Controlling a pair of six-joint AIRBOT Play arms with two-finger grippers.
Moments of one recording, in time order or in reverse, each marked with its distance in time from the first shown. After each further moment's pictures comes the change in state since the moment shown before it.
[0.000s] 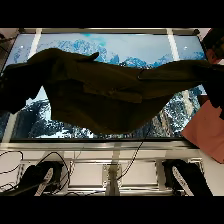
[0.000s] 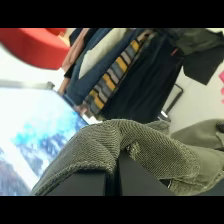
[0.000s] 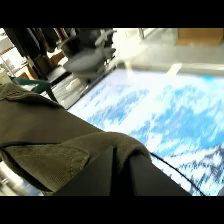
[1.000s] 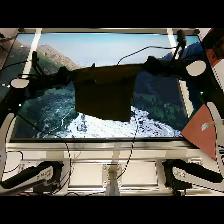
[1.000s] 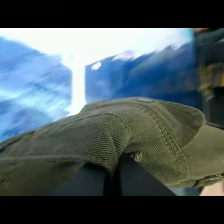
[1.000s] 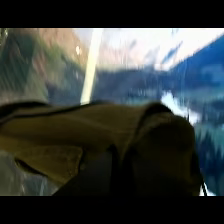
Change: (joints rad) left arm 0.154 -0.742 -0.072 0.031 0.076 0.049; right arm 0.012 -0.775 -0.034 -0.039 -0.196 0.059
